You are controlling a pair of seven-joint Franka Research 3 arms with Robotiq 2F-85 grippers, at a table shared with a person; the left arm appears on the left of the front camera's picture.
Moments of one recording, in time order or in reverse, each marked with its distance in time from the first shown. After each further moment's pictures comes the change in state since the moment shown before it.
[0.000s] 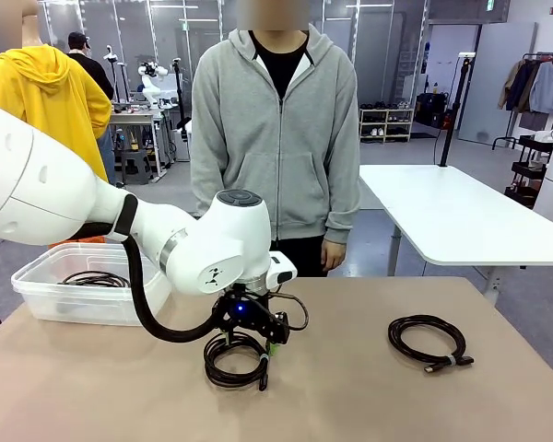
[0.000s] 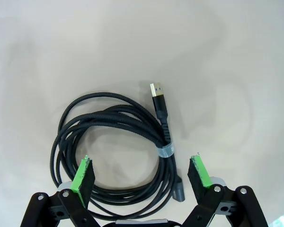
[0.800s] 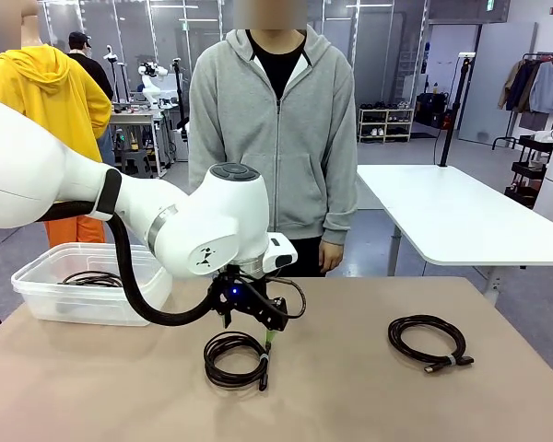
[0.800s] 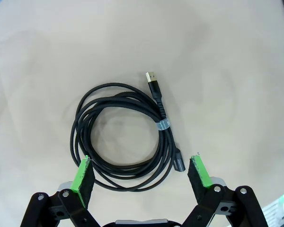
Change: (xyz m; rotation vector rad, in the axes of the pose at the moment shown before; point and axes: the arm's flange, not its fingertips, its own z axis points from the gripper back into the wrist) left arm -0.012 0.000 0.049 0.020 -0.034 -0.098; right arm 0.000 0.000 0.000 0.000 0.000 0.000
